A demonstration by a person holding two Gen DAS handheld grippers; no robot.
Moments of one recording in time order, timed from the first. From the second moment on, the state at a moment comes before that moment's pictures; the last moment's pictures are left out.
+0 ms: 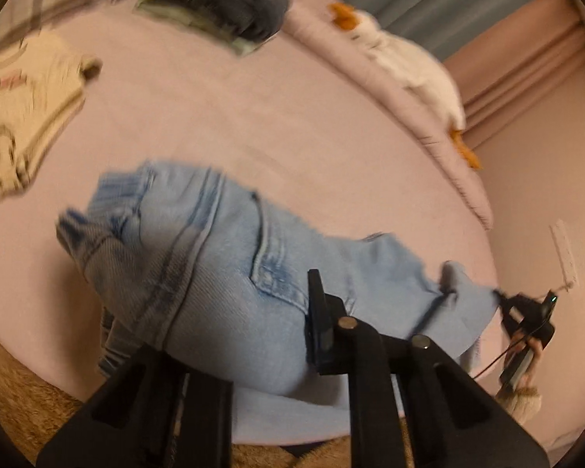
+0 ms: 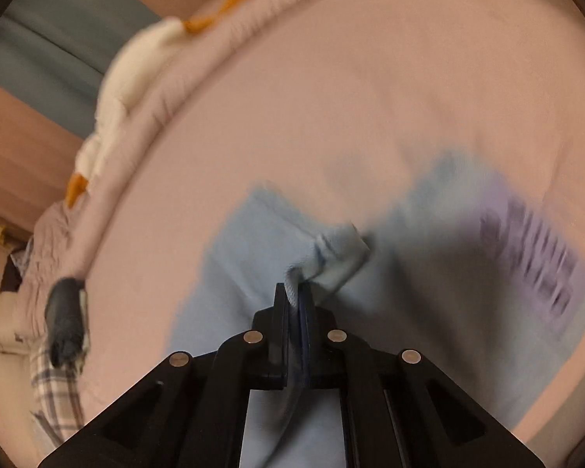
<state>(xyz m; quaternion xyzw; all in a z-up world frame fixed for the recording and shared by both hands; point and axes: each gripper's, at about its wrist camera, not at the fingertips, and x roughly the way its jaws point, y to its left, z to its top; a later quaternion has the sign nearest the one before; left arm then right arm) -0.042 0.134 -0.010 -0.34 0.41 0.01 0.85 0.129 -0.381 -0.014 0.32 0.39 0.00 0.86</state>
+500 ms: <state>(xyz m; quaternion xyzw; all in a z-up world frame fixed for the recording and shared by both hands) -0.061 0.097 -0.061 -0.28 0.52 0.02 0.81 0.033 -0.464 -0.084 0.35 0.42 -0.12 0.83</state>
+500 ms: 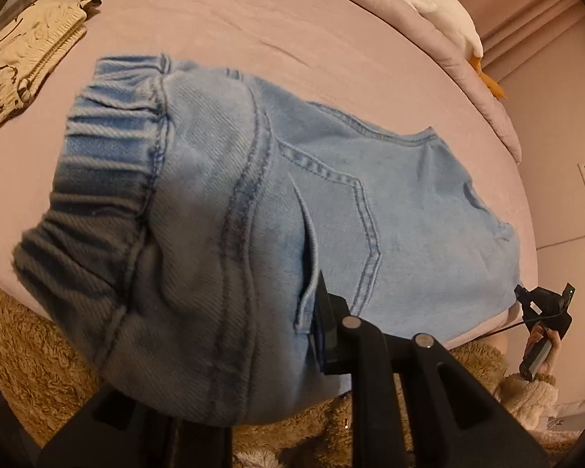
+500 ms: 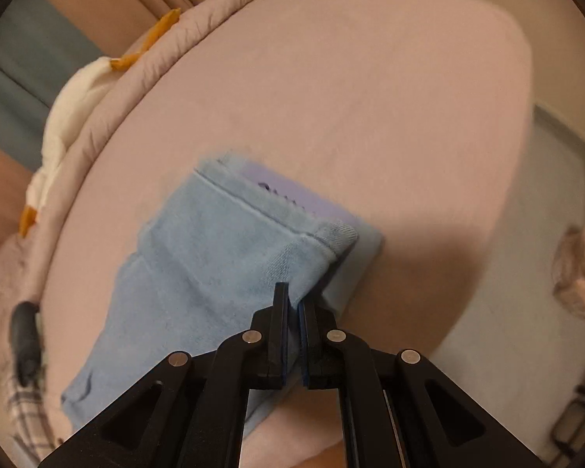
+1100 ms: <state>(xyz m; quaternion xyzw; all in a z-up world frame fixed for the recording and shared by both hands) -0.047 0.115 -0.001 -0.30 0.45 -0.03 0.84 0.055 -0.427 0.052 0.29 0.28 -0.05 0.92</state>
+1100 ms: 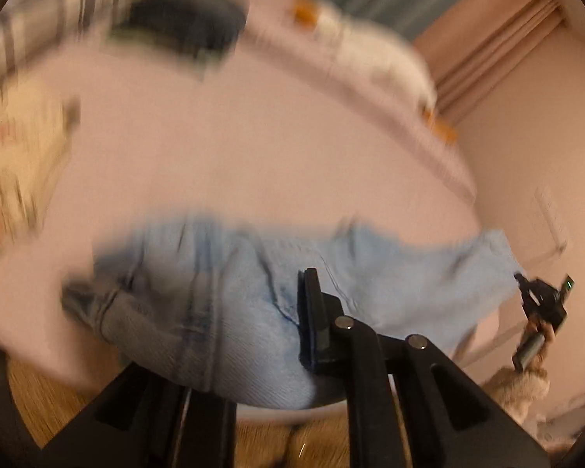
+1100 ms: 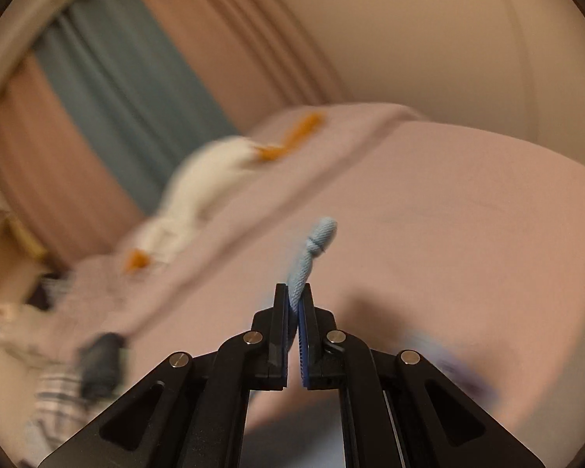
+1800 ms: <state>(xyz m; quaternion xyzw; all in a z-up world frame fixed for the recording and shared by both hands) -0.059 0.095 -0.072 -0.25 0.51 0.06 0.82 0.050 -0.460 -0.109 0.30 0.44 -0.15 0.83</state>
